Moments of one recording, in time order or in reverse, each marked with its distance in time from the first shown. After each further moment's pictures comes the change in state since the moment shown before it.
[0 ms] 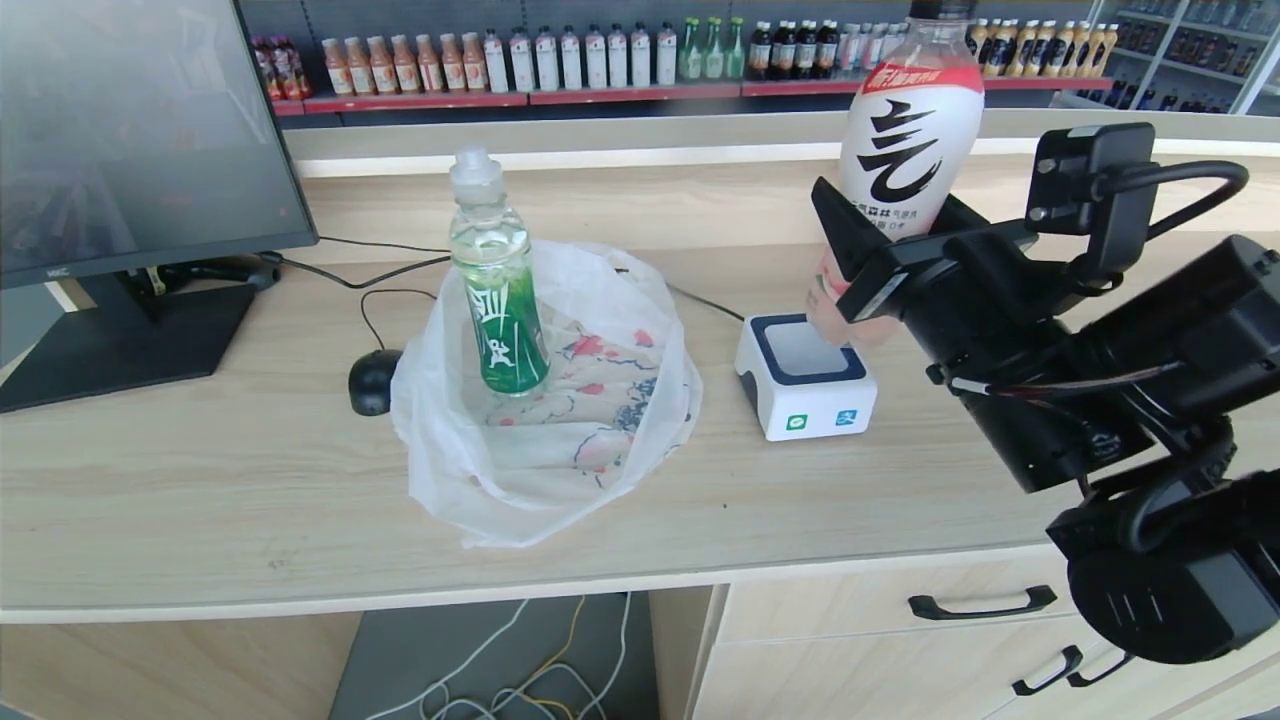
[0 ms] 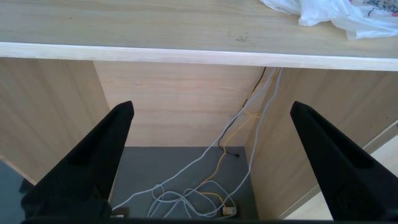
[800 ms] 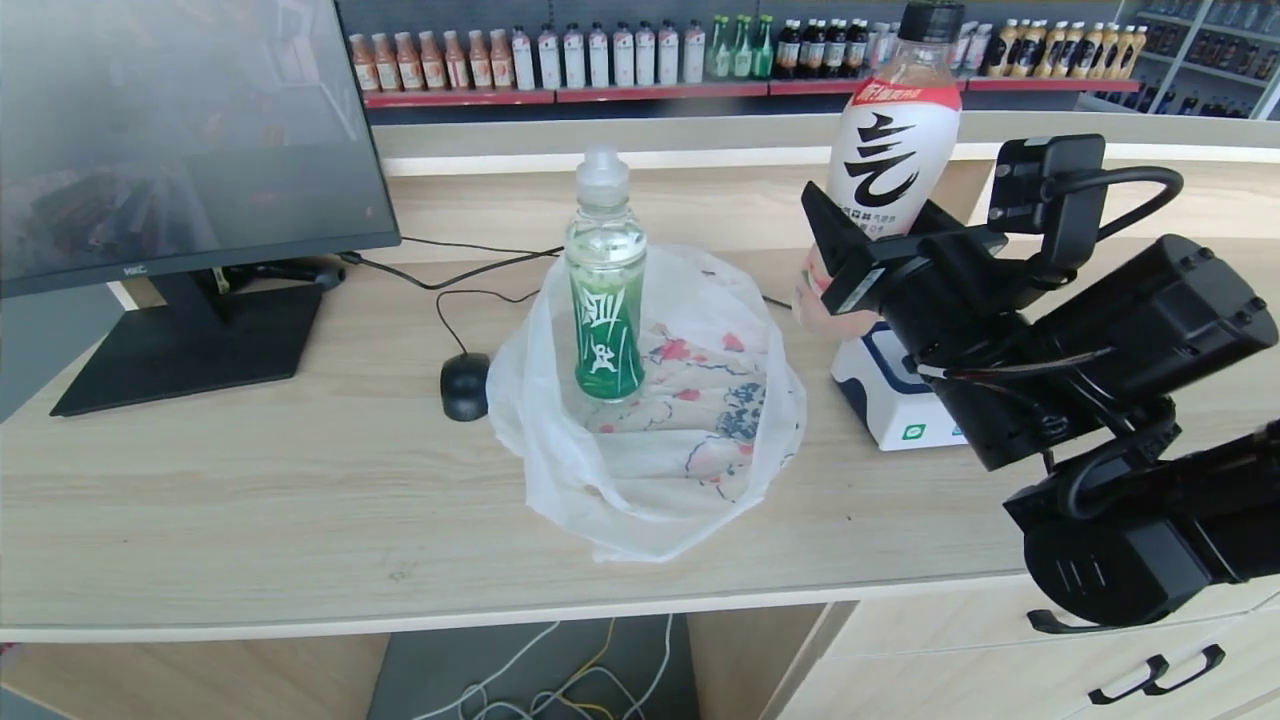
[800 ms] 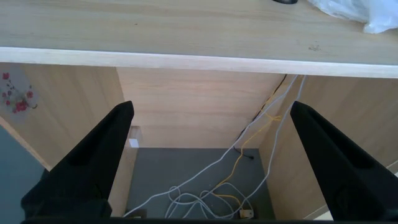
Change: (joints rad) left arm 0.000 0.000 0.000 0.000 0.000 0.000; right arm -0.028 0.064 -0.060 0.002 -0.001 0.033
